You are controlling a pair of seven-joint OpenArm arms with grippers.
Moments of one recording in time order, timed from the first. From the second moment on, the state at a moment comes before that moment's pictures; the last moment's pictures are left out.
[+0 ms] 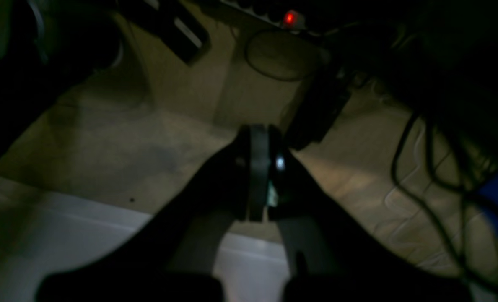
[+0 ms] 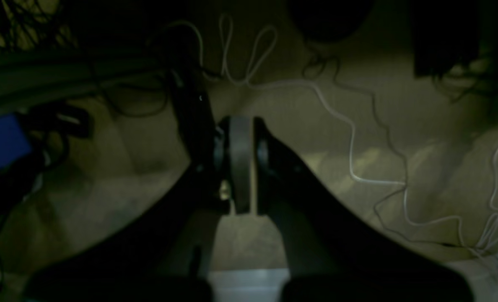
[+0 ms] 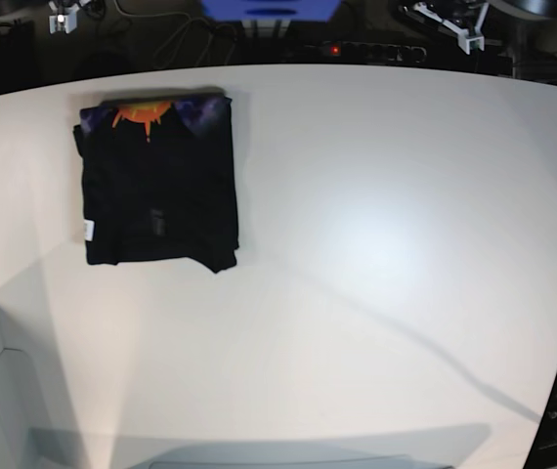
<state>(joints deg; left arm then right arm) 45.6 -10.9 -22.8 82.9 -22.0 -8.9 40.2 -45.9 -4.0 42.0 84.9 1.8 38.9 -24.6</state>
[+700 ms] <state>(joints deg) 14.4 -14.5 8.1 21.4 -16.2 -8.2 4.8 -21.9 4.3 26.9 23.4 -15.1 14.3 10.7</state>
